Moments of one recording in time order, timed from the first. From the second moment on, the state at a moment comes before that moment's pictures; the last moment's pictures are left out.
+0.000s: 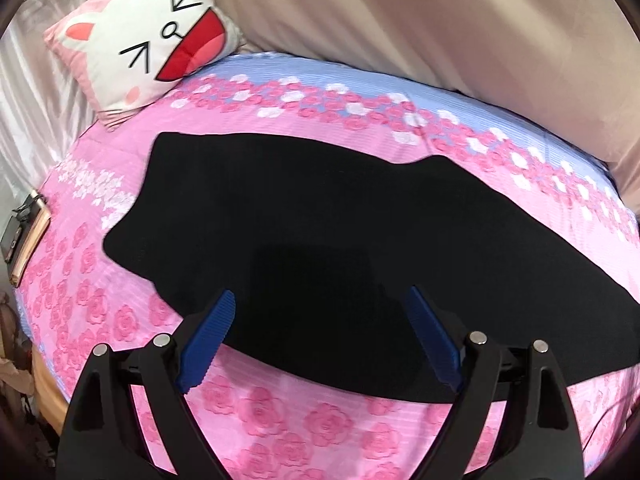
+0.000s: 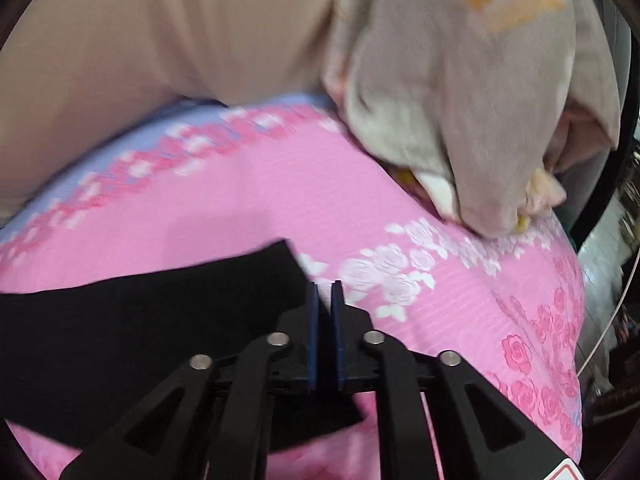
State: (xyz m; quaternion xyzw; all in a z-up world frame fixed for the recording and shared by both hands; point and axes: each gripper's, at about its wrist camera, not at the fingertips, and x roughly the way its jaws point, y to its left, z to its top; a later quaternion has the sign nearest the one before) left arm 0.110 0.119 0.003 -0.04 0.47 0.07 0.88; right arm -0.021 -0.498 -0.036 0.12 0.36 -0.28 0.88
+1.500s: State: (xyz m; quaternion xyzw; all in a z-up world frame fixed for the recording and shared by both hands) left arm 0.021 0.312 -0.017 -0.12 0.43 0.15 0.88; right arm 0.149 0.160 -0.004 -0.17 0.37 0.34 0.85
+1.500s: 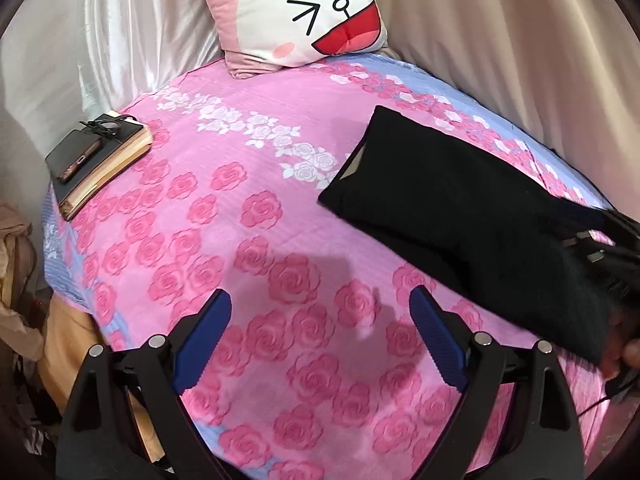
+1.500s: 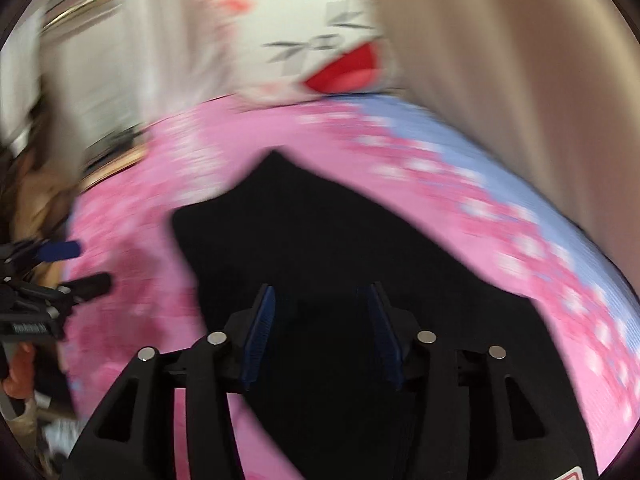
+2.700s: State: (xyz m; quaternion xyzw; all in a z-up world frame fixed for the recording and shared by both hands) left arm 0.054 0.147 0.005 -0.04 0.43 0.02 0.90; right arm -0.014 -0.282 0.027 0.05 0.36 -0.13 0.92
